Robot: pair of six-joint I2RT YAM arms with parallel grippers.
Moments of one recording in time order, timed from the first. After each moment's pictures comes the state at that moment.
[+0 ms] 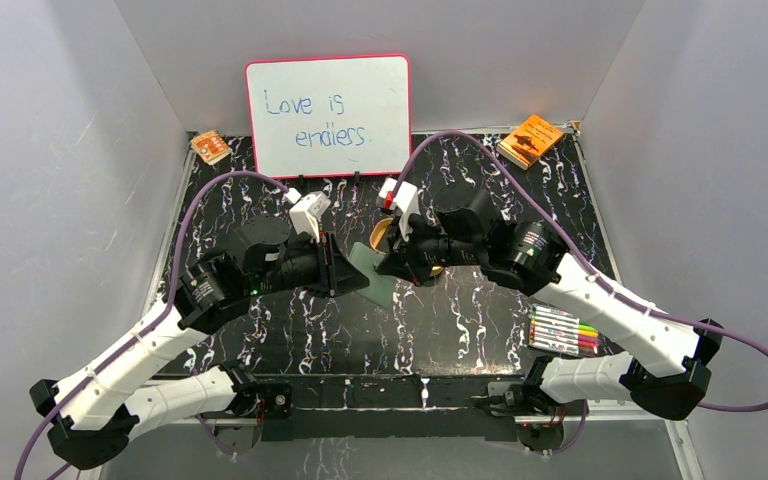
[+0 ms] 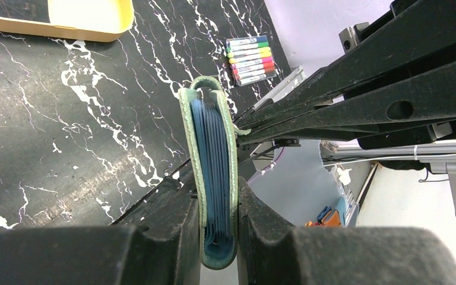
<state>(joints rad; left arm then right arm) -0.88 0.90 1.12 -0.65 0.20 -0.75 1.04 1.20 1.40 -0.69 -0.28 0.05</state>
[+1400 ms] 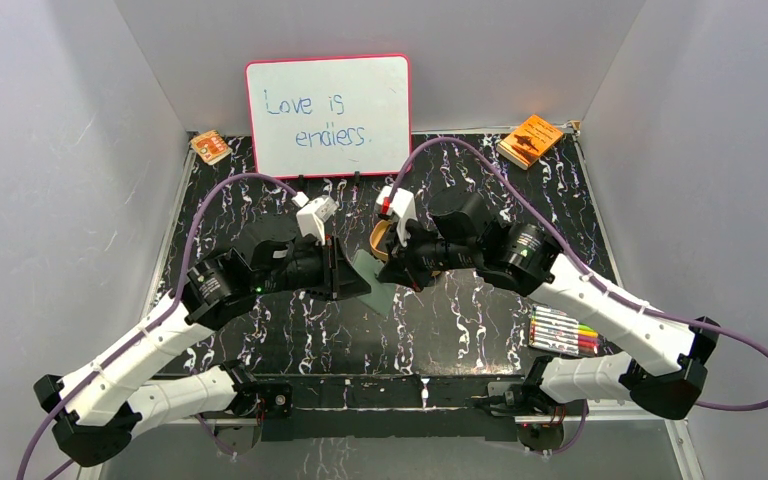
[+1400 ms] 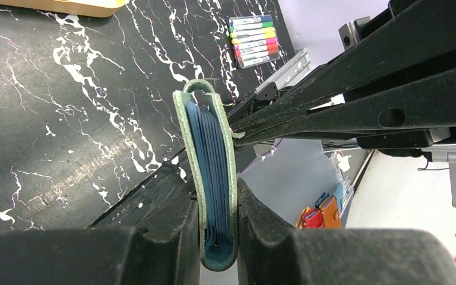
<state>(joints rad) -0.88 0.93 1.12 -0.69 0.25 -0.75 1.04 1.22 1.36 -0.70 -0.31 0.07</state>
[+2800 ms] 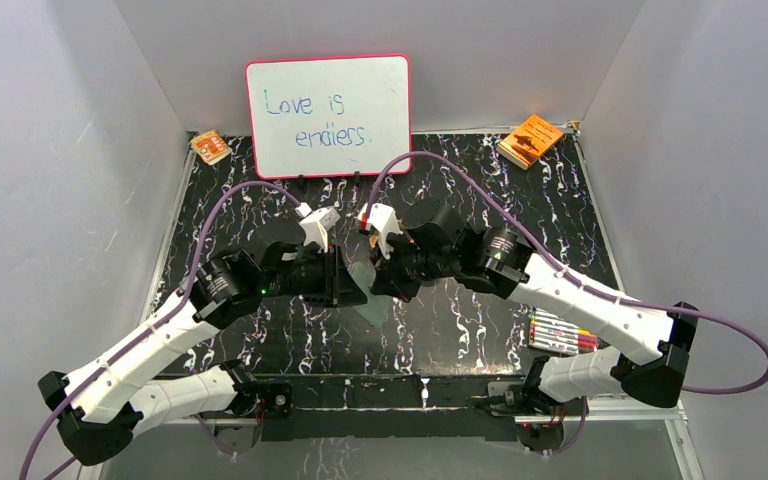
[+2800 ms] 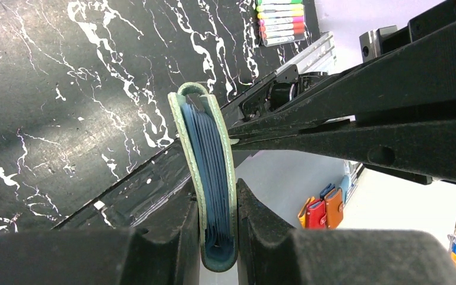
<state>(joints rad) -0.87 0.94 1.09 -0.75 0.26 -0.78 1.10 1.29 1.35 -0.72 -0.25 0.08</state>
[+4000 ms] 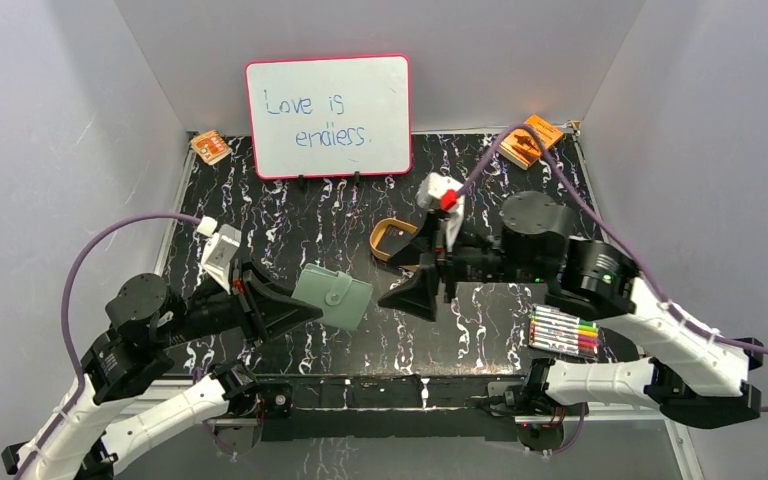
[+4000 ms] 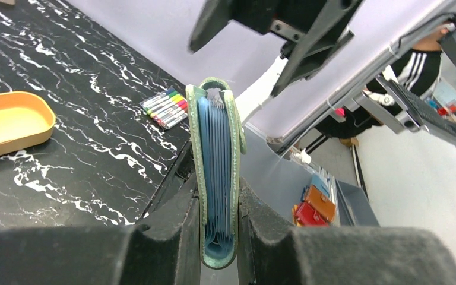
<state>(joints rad) -0.89 0.48 1.05 -0.53 0.36 -0.59 1.17 1.02 1.51 -0.66 -0.29 0.19</state>
